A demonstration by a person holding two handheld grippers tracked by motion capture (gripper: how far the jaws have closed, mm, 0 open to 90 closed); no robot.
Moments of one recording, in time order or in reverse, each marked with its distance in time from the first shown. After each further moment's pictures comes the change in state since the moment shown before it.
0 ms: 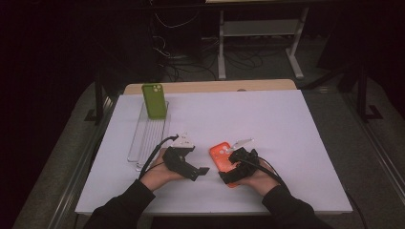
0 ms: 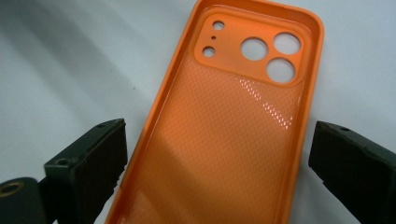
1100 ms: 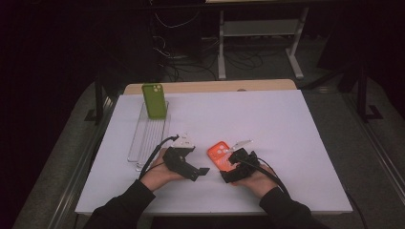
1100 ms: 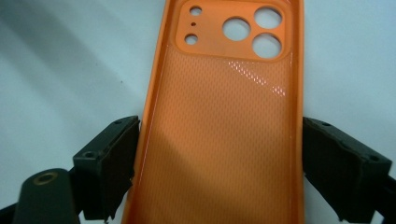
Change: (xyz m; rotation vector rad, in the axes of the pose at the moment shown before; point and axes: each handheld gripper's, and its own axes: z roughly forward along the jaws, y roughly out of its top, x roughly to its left) left arm 0.000 0.000 0.000 0.005 0.002 0.007; right arm -0.001 -0.003 0.002 0.017 -0.028 -0.002
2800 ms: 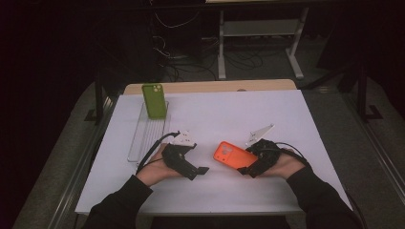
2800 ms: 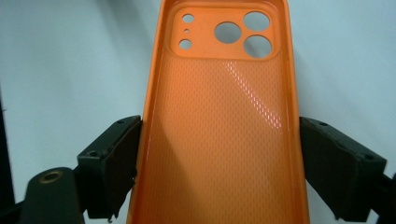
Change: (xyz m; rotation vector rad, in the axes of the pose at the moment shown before) left arm -0.001 0.020 -0.016 0.021 -0.068 0.099; right arm -0.060 0.003 -0.044 -0.011 0.267 -0.271
